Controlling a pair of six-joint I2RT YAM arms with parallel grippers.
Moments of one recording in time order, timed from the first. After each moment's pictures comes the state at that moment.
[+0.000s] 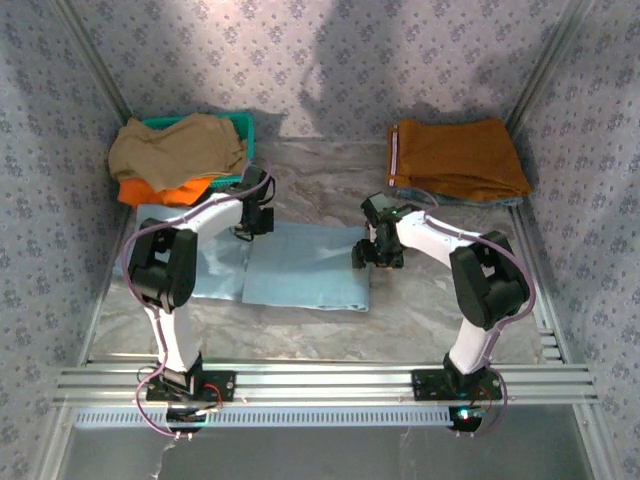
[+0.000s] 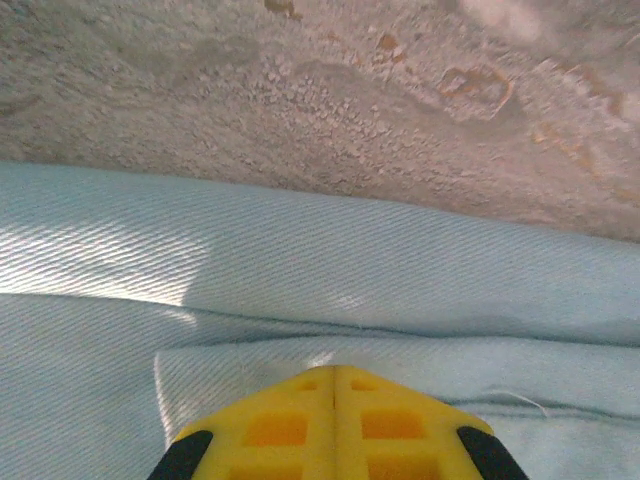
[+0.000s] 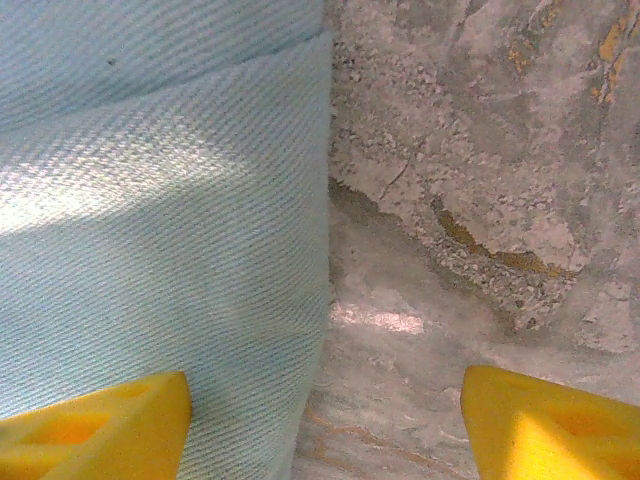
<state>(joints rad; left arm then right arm) -0.39 1.88 1.33 -0.63 -0.12 -0.39 0.49 1.76 1.14 -0.76 -0.10 0.41</state>
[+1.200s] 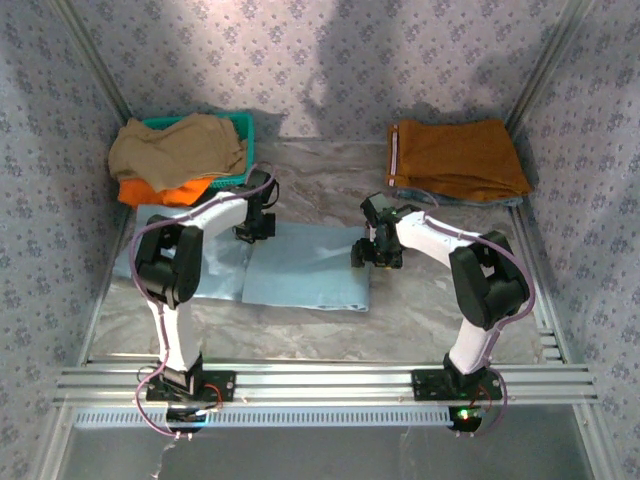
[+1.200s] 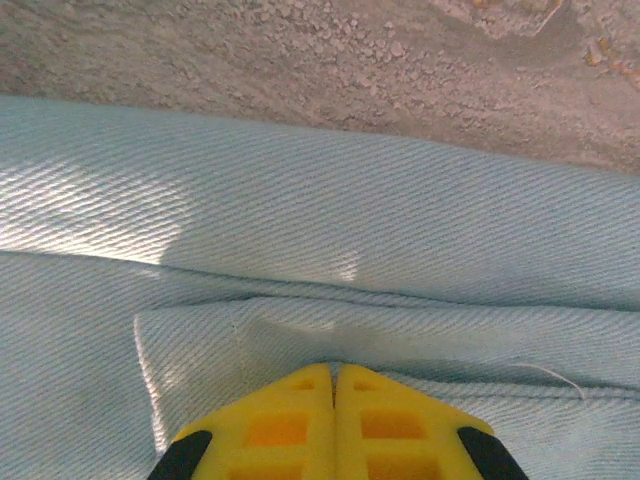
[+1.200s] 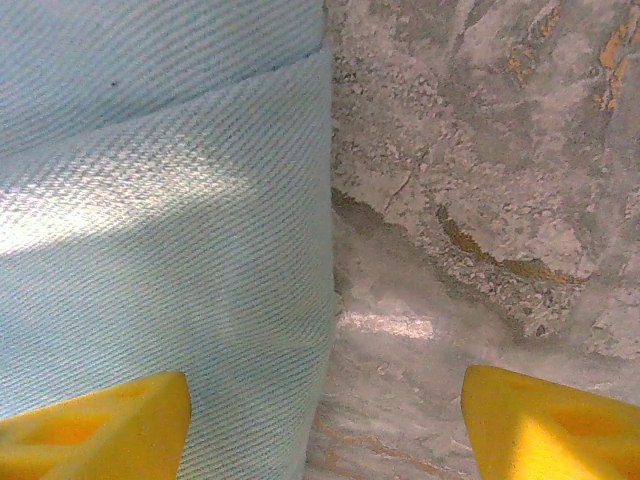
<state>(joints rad) -0.41 1.93 1.36 -0.72 -0.14 -0.39 0.49 1.76 1.14 -0.74 -0.10 0.45</state>
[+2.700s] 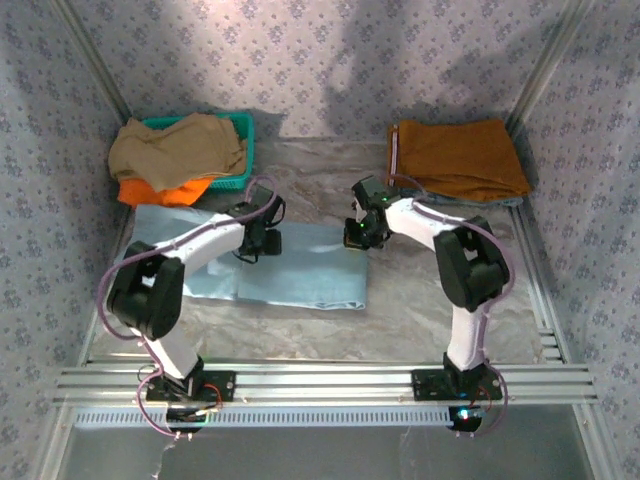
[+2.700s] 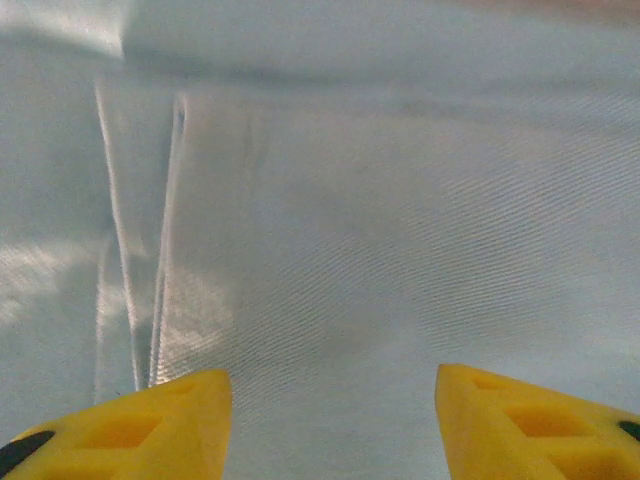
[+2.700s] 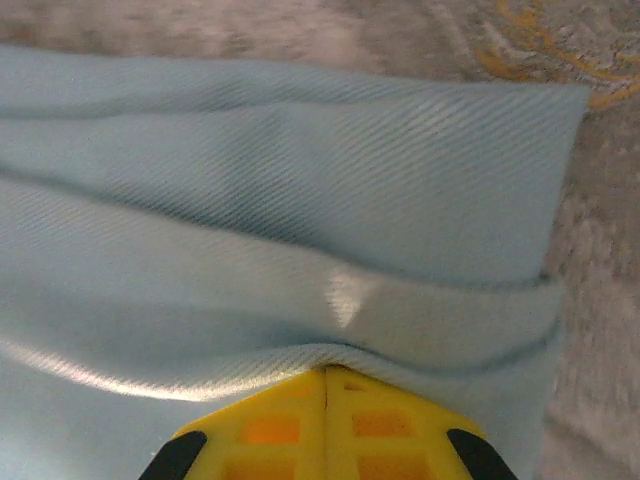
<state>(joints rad) -0.52 1.70 1.12 -0.67 -0.17 -0.52 0.47 1.94 1.33 -0.62 -0.27 0.52</state>
